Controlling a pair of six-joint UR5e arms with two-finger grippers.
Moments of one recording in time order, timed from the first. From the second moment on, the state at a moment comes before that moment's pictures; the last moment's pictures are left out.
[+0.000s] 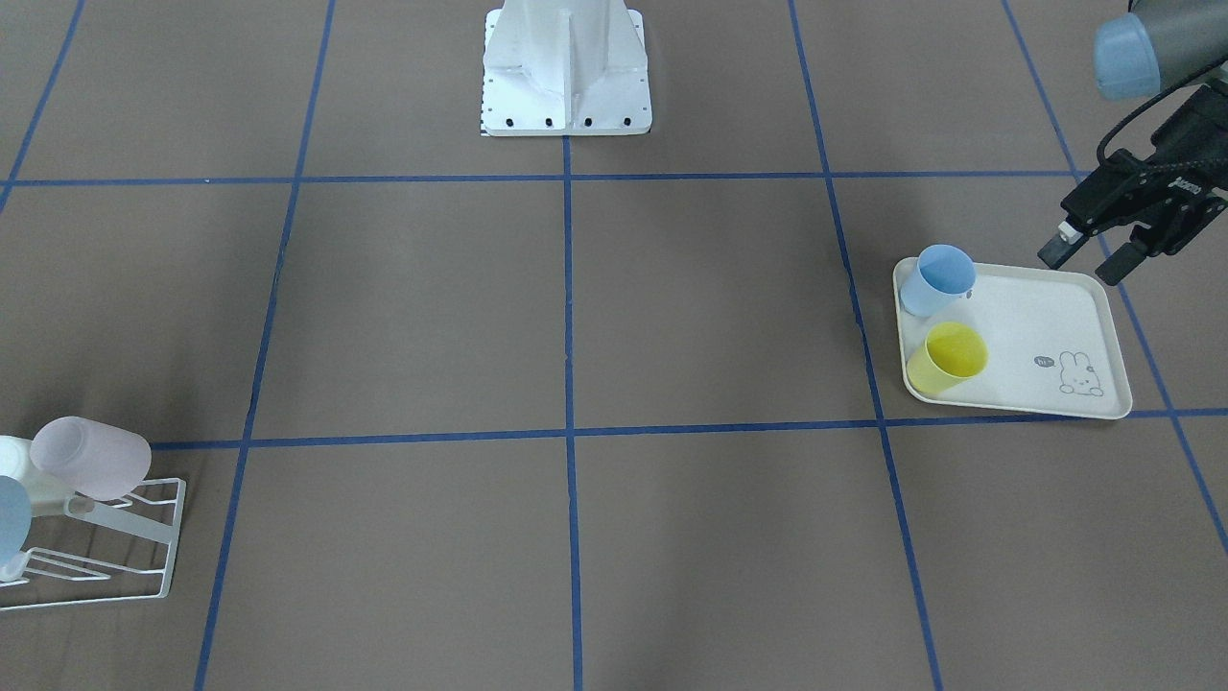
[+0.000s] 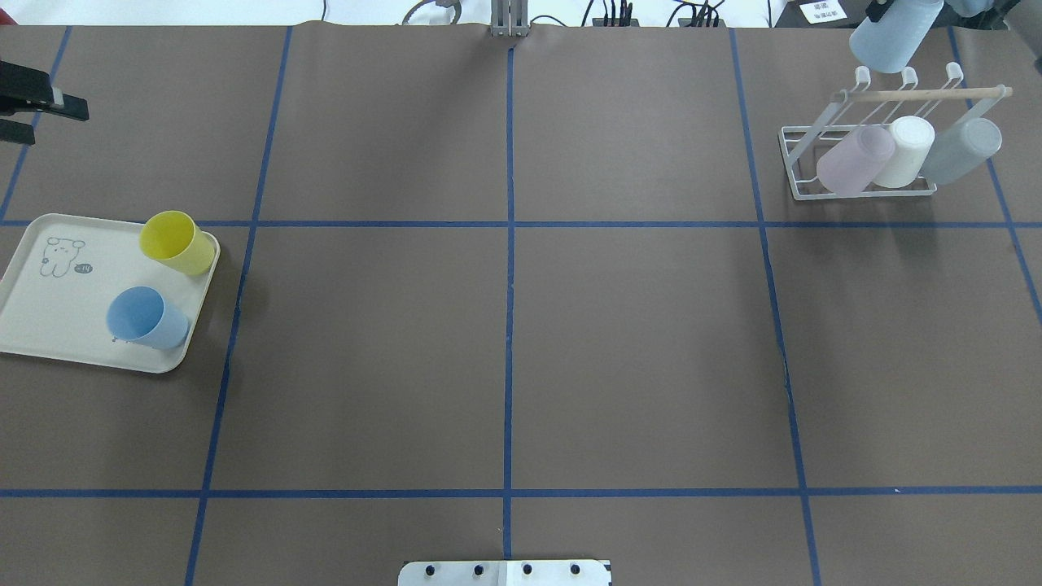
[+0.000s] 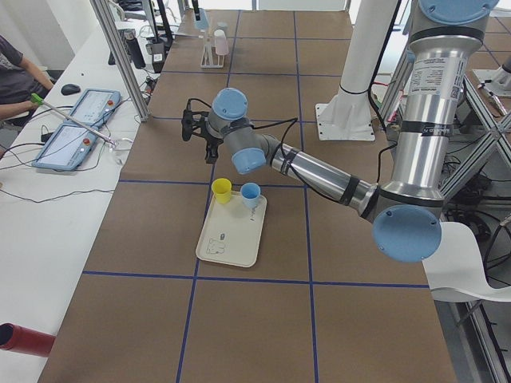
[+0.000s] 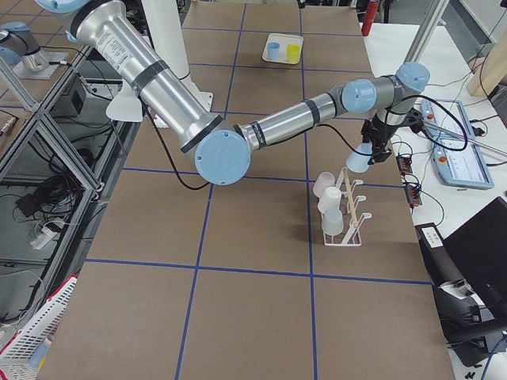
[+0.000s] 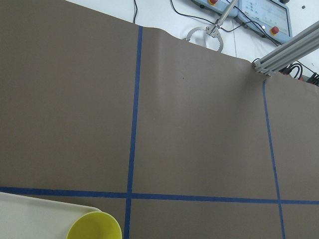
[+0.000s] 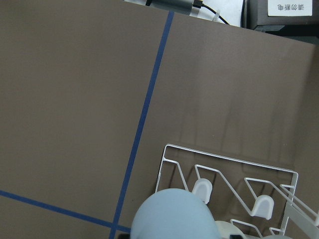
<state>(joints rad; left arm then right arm) -1.25 -1.67 -1.87 -2.26 -2.36 -1.10 1.34 -0.81 1.21 -1.77 2.38 0.07</state>
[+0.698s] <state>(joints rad) -1.25 -1.67 -1.87 -2.26 -2.35 -1.10 1.33 -0.79 1.07 -1.65 2.37 0.07</state>
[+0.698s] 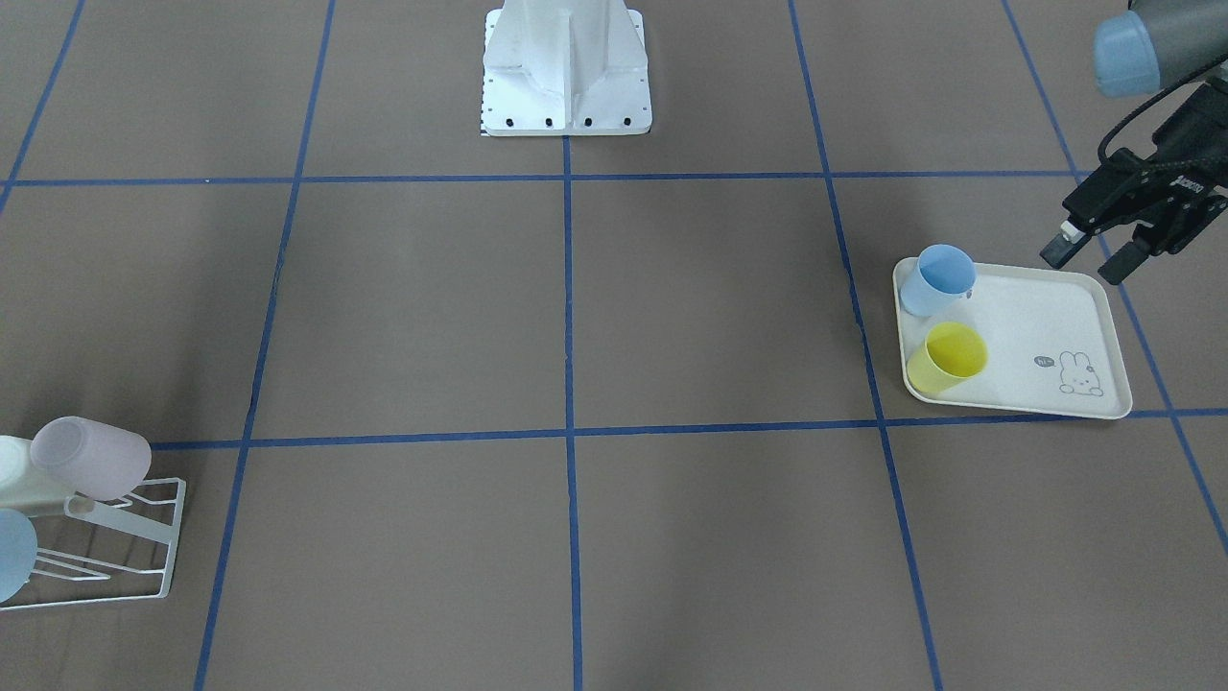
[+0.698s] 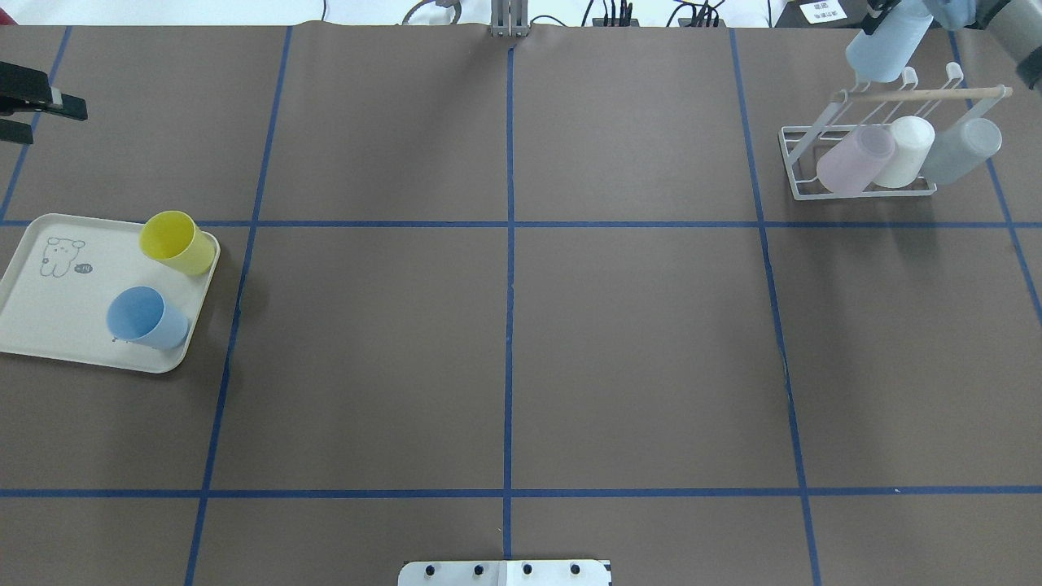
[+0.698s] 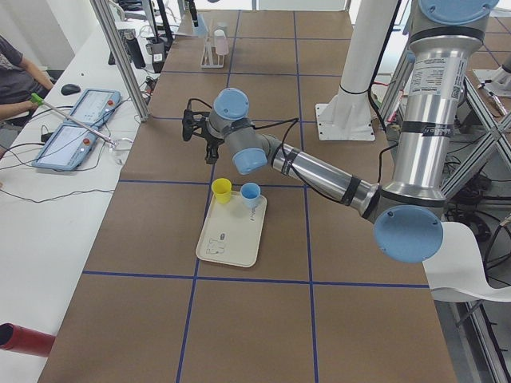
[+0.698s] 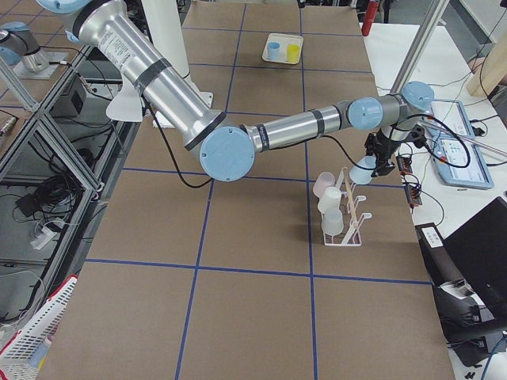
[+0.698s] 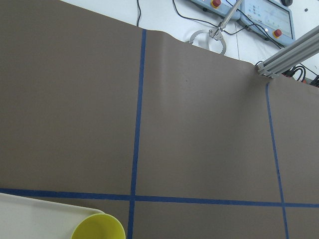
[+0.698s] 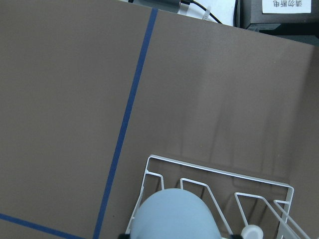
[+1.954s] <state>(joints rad) -1.25 -1.67 -1.88 -2.26 -2.35 -1.11 1.30 -0.77 1.00 -1.61 2.34 0.07</state>
